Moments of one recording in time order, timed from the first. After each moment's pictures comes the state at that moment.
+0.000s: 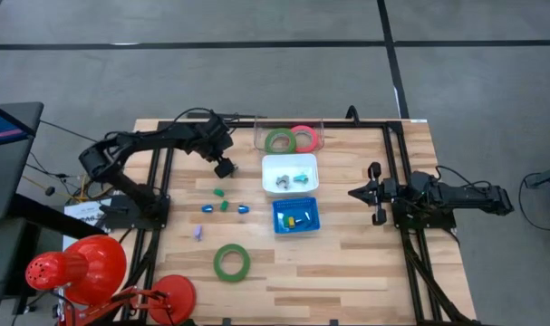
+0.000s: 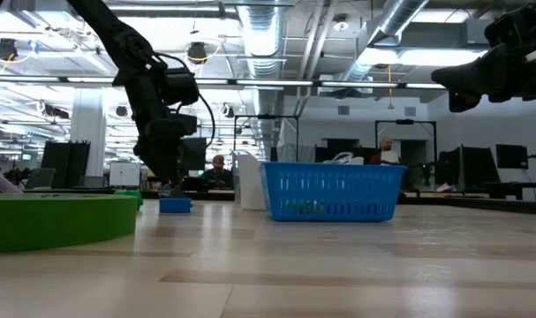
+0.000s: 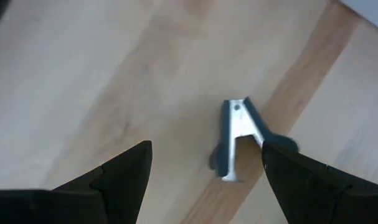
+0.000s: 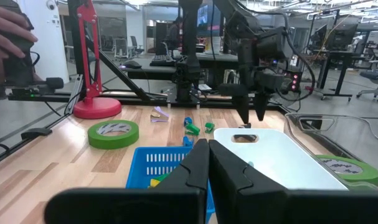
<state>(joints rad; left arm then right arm) 0.70 1.53 0.83 -0.52 0.08 0.08 0.01 0.00 0.01 0.00 0.02 -0.05</state>
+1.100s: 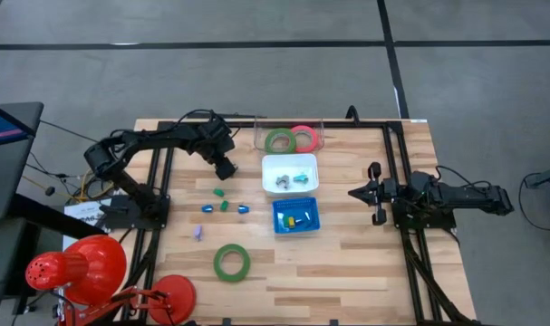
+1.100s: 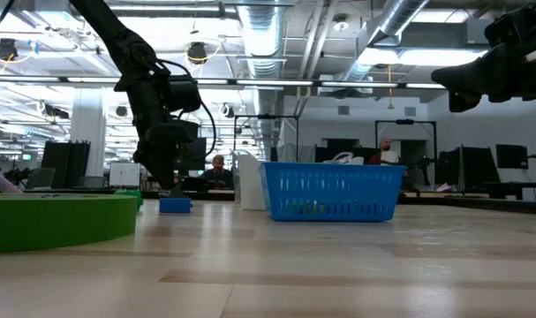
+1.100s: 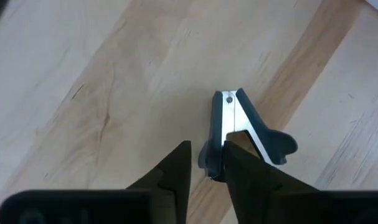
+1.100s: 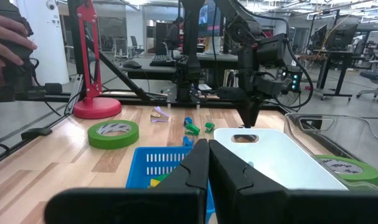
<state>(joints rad) 0.69 1.57 0.83 -0.52 0.11 0.06 0.01 0.00 0.01 0.00 0.02 -0.05</state>
